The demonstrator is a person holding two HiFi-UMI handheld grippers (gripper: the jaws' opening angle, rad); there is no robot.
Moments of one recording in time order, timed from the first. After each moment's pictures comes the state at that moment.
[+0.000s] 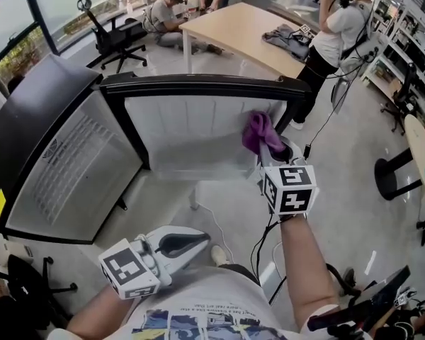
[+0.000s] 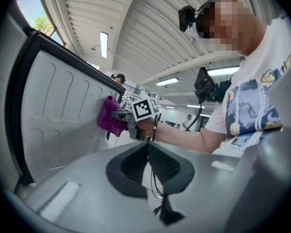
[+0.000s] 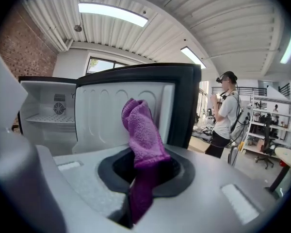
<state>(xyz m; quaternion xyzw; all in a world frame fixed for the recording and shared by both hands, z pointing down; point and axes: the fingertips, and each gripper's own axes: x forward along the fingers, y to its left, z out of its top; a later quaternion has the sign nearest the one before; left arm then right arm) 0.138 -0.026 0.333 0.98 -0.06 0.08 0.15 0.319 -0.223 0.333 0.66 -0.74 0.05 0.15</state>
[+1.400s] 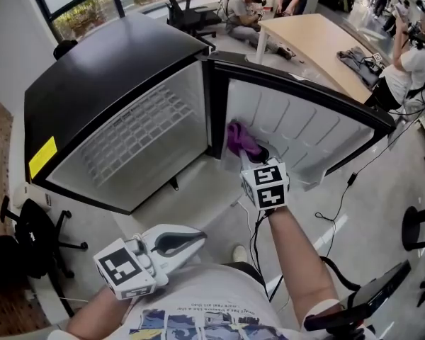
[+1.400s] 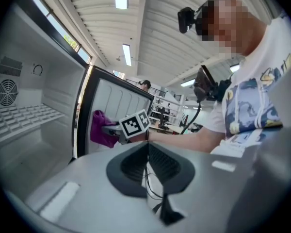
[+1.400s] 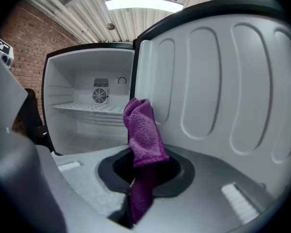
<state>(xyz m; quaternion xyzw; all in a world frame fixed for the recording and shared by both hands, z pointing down) 0.009 -0.028 0.338 0.95 -0.24 0.09 0.16 0.077 -0.277 0.420 0.47 -0.86 0.04 0.20</state>
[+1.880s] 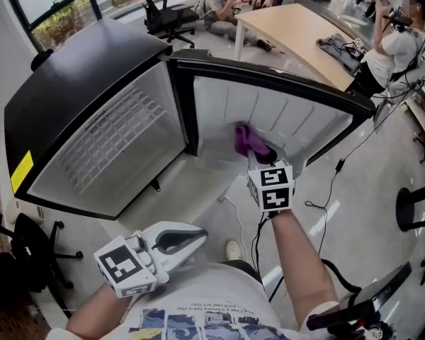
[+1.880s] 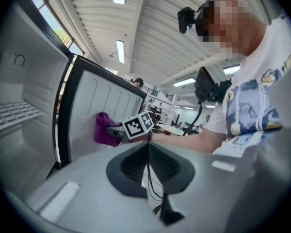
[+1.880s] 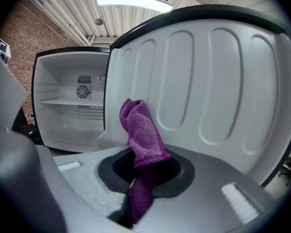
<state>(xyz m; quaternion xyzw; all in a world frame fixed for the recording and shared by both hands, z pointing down) 0.047 -0.038 0.339 0.96 -0.18 0.09 0.16 0.159 -0.270 0.420 0.54 -0.81 0.05 0.21</state>
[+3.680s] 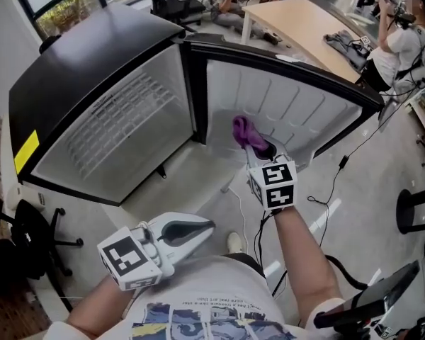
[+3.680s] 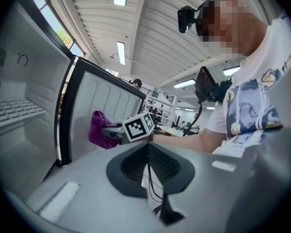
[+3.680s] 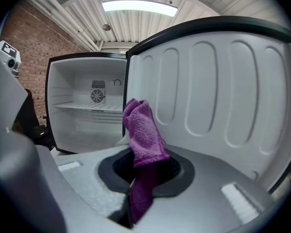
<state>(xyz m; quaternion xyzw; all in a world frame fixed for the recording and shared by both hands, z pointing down) 0.053 -0.023 0.336 0.97 -0.18 0.08 0.17 0.135 -0.244 0.413 0.50 -0.84 0.04 0.20</state>
